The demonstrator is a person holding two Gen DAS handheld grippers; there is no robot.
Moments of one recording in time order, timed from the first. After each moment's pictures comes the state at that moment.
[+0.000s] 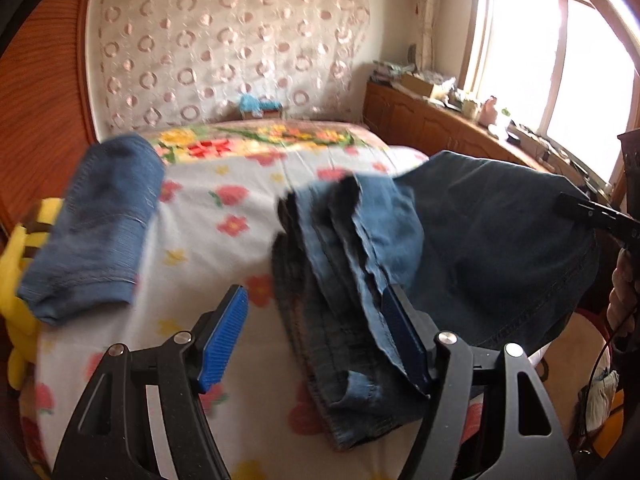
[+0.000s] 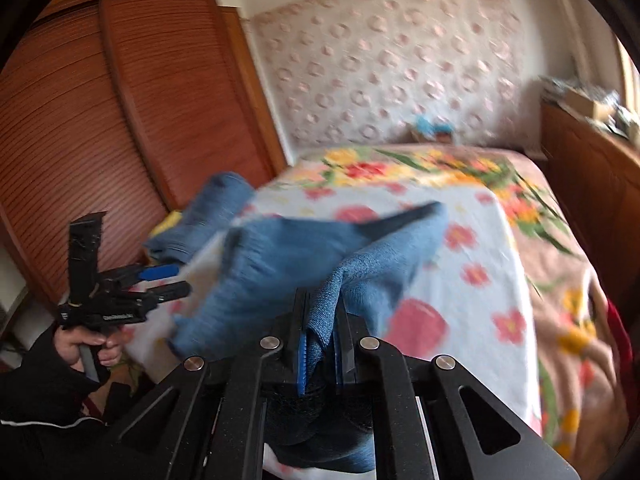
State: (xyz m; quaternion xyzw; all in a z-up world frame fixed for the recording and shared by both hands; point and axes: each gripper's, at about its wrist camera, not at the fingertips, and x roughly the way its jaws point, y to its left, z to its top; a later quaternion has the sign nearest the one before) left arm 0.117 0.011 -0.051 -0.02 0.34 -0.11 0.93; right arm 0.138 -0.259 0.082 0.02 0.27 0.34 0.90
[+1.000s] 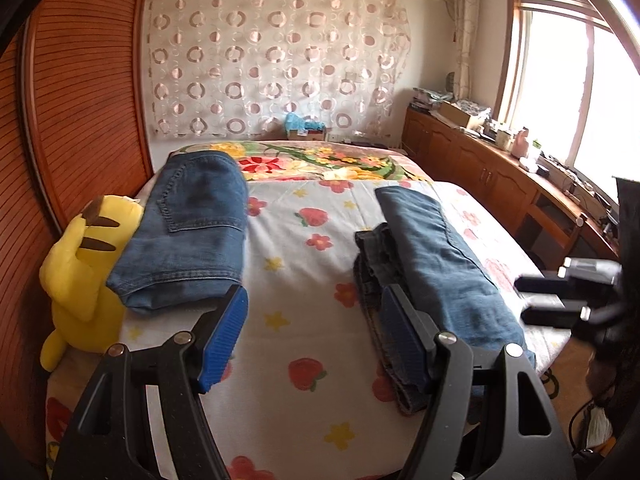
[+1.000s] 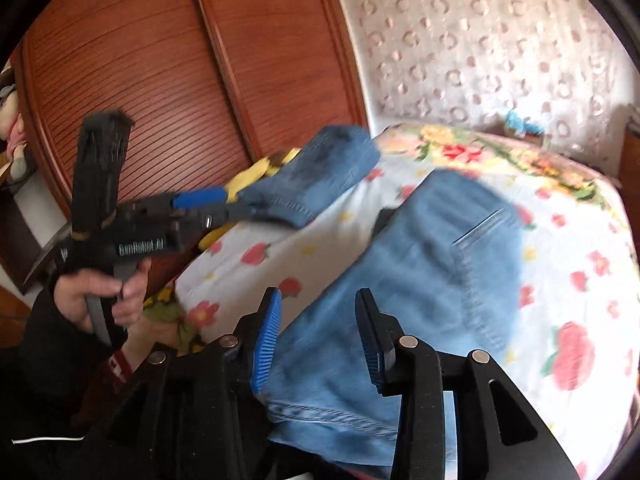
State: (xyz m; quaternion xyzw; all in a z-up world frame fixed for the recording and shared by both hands) left arm 0.087 0.073 -0.024 -0.03 0.32 -0.05 0.95; right arm 0.128 -0.123 0.074 -0.05 0.29 0.42 0.86
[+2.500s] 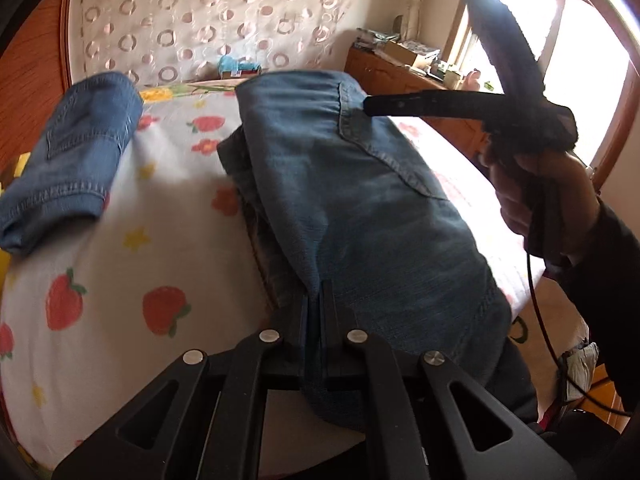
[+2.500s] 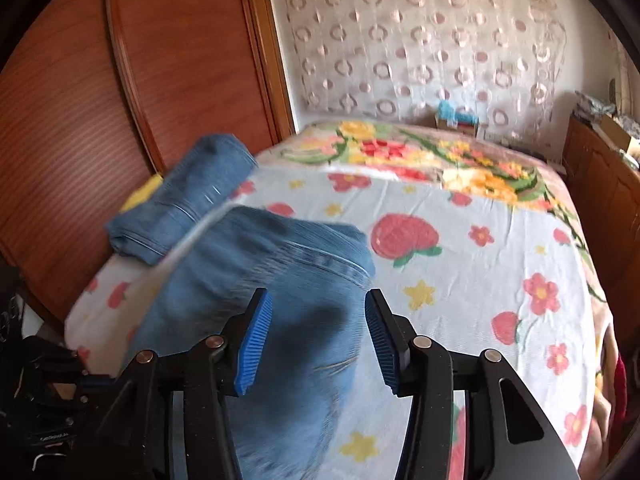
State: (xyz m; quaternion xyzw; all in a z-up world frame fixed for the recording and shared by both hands) left arm 0.091 -0.004 -0.095 -0.03 0.41 -0.16 0.90; right arm 0.236 -0.116 0.038 -0.05 0.34 0.32 0.88
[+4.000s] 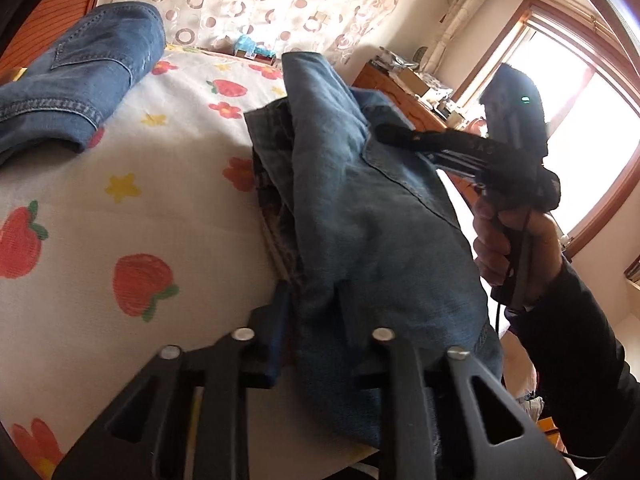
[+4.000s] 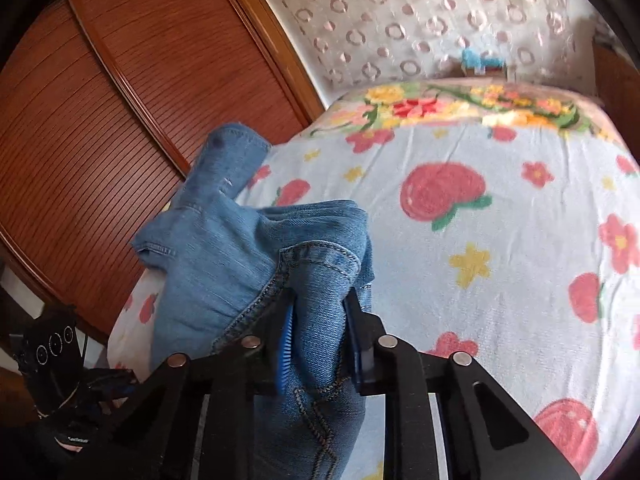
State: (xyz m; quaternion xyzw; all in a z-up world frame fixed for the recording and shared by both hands) left arm 0.115 0.030 -0.122 -0.18 0.41 -0.18 0.88; right arm 0.275 -0.131 0.015 0.05 0.37 0.39 0.85
